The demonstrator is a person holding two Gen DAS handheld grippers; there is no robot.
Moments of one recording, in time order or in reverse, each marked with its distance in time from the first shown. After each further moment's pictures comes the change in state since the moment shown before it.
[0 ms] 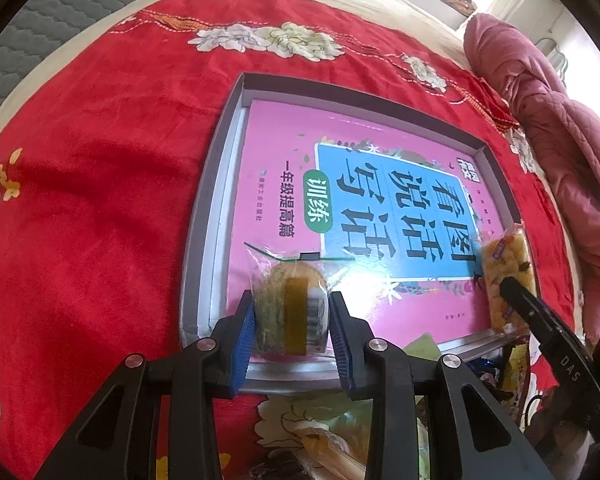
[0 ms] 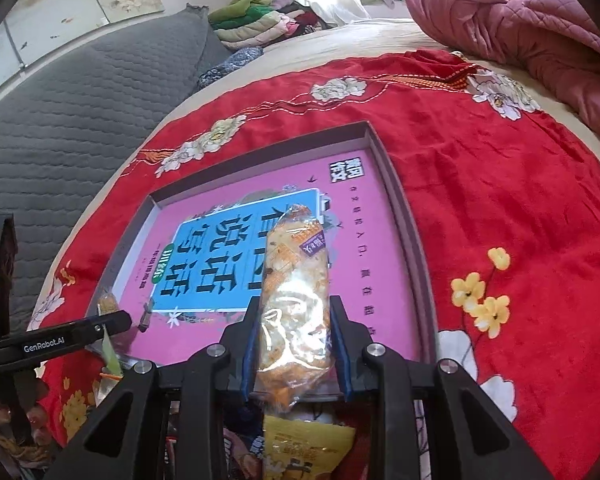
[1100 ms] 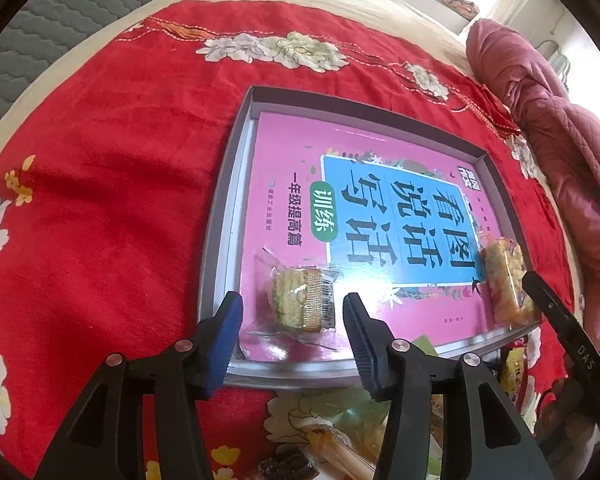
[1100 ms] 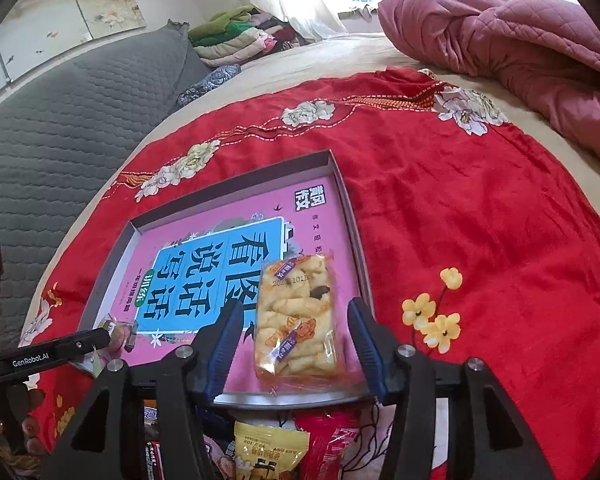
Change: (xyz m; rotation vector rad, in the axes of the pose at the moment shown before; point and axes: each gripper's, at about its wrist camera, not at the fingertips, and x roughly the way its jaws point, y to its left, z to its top) left arm -0.013 0.002 0.003 -0.001 -0.026 0.014; right arm -0.020 -0.012 0.009 0.029 -0.059 -0.069
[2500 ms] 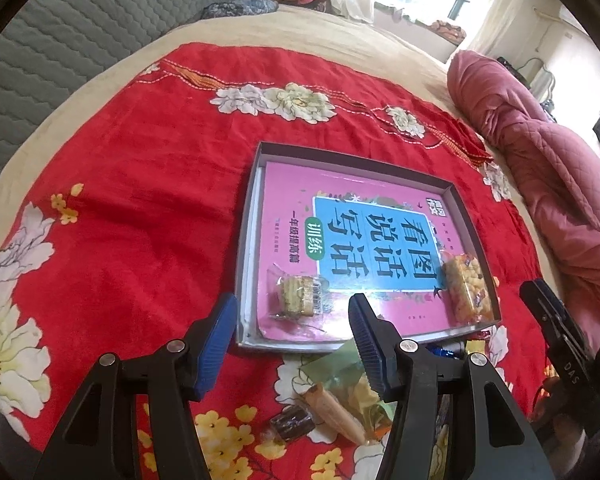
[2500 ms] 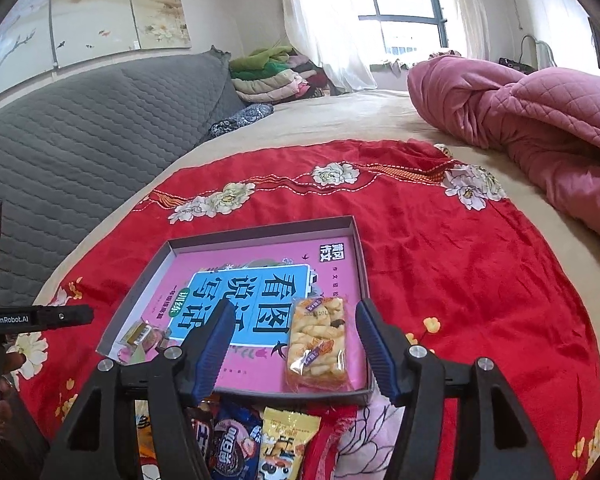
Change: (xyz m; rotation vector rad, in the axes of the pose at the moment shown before) left arm -0.073 0.006 -0.010 0.008 -0.117 -0.023; right arm -0.064 0.024 -0.001 -0.145 -0.169 0.017
